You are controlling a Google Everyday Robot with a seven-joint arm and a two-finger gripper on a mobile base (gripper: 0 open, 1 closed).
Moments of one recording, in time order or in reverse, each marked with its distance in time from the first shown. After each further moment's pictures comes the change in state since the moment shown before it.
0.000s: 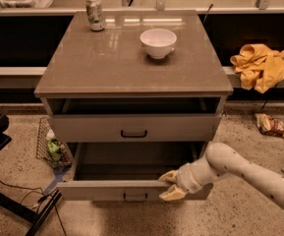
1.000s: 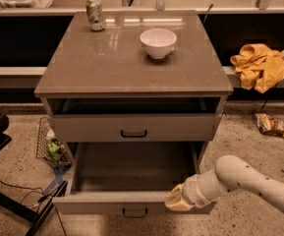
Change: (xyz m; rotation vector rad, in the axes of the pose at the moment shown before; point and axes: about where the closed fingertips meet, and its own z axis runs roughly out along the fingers) arm -0.006 0.052 -0.021 0.088 0.054 0.115
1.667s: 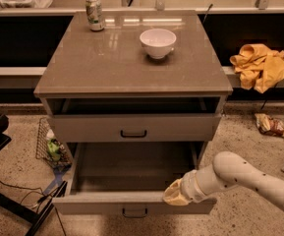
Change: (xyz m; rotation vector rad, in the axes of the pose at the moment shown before) arm -0.005 -0.013 0.002 0.010 -0.011 -0.035
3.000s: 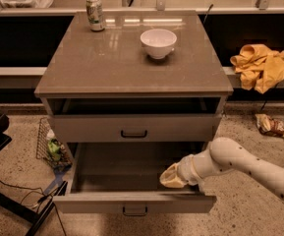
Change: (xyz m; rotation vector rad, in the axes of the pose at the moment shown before) arm -0.025 -0.052 -0.008 0.046 -0.028 -0.002
